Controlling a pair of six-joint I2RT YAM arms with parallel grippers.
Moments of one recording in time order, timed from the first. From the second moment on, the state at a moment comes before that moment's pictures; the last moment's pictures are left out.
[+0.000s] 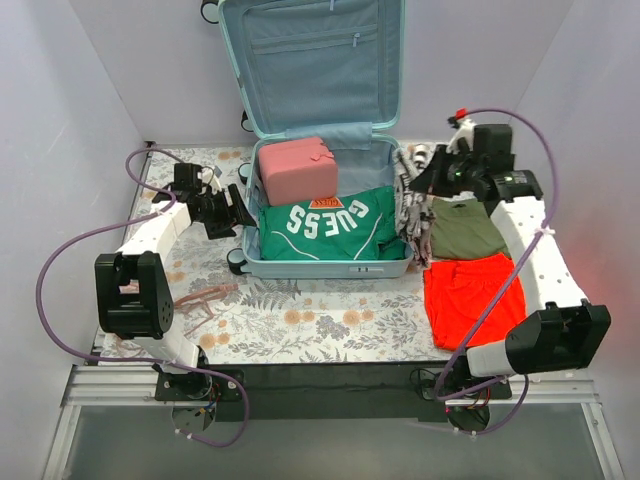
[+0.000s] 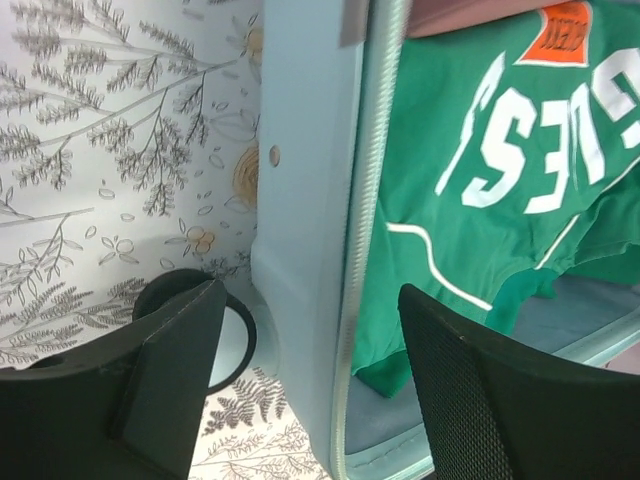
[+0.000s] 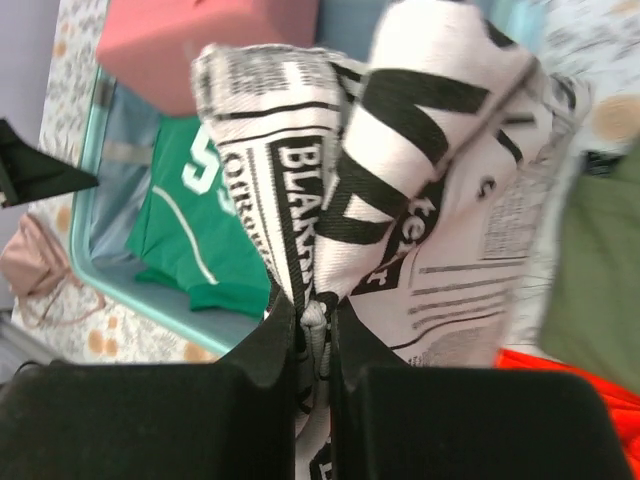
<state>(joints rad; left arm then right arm) -0.01 1.62 1.20 -0.56 0.45 -0.36 0.06 1.38 1.45 -0.69 -0.47 0.26</state>
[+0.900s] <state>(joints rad) -0.03 1.61 1.09 -0.52 0.43 -0.39 0.61 1.78 1.51 -0.40 -0.14 0.51</state>
